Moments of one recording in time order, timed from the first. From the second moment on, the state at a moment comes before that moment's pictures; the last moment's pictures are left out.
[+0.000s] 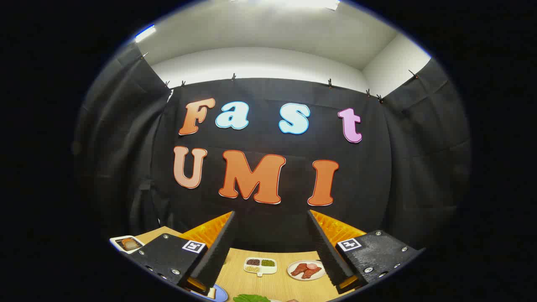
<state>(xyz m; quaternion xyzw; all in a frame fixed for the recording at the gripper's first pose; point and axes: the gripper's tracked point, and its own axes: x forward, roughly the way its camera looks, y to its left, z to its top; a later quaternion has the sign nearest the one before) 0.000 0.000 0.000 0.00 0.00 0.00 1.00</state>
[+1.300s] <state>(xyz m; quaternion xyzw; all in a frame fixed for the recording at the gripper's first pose) 0.006 0.009 -0.015 0.00 0.03 0.02 1.00</state>
